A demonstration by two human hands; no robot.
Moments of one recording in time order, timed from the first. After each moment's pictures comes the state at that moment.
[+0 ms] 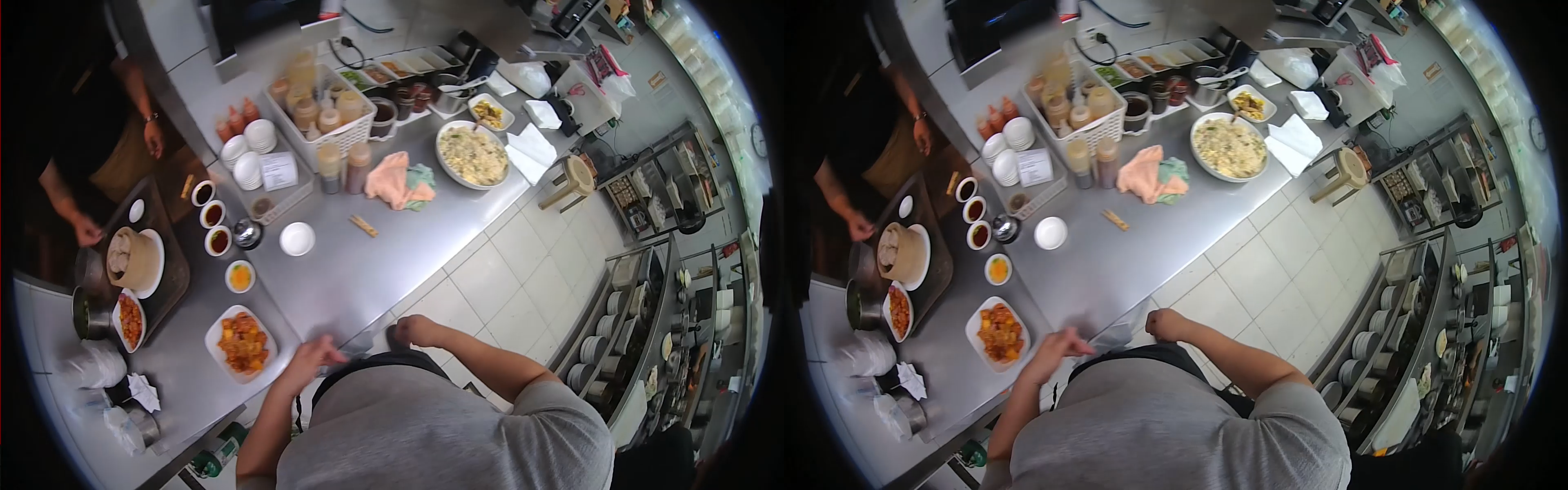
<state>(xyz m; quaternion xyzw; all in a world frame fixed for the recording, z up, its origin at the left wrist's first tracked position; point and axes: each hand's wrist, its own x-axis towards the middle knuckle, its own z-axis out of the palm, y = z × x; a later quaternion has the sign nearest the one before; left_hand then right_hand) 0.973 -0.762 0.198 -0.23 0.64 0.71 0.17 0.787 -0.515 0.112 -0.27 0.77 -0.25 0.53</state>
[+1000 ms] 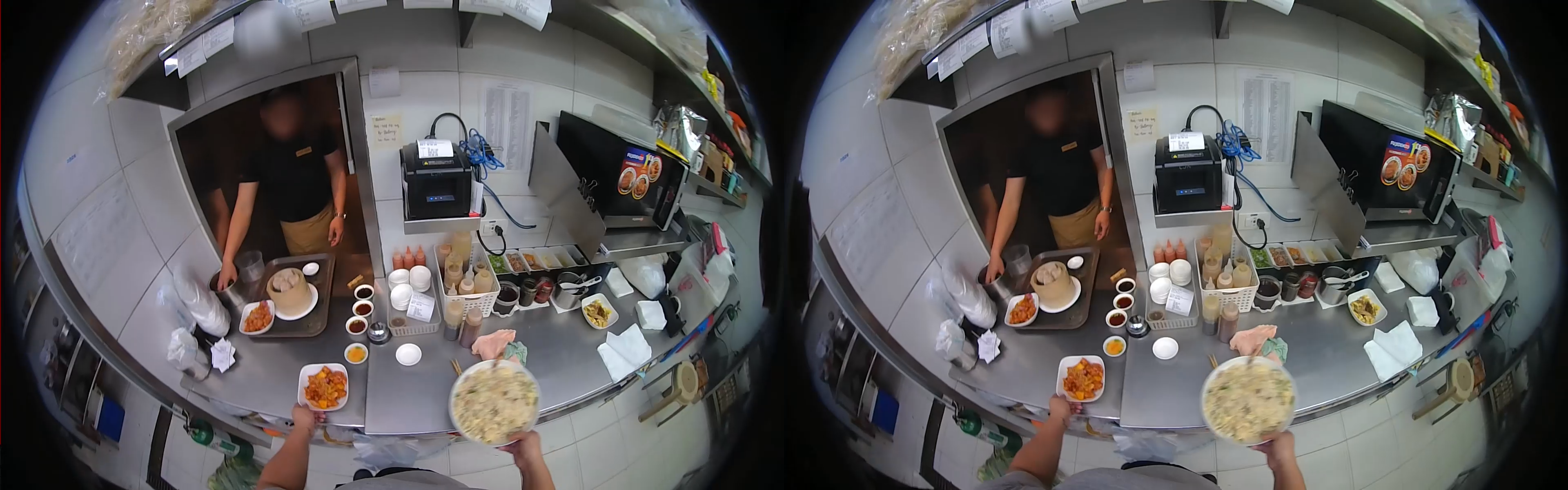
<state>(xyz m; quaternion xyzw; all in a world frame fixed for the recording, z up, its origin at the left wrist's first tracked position) 1.087 -0.805 0.094 -0.63 0.35 0.58 -0.36 0.682 -0.425 0.190 0.01 0.56 -0.71 0.44</state>
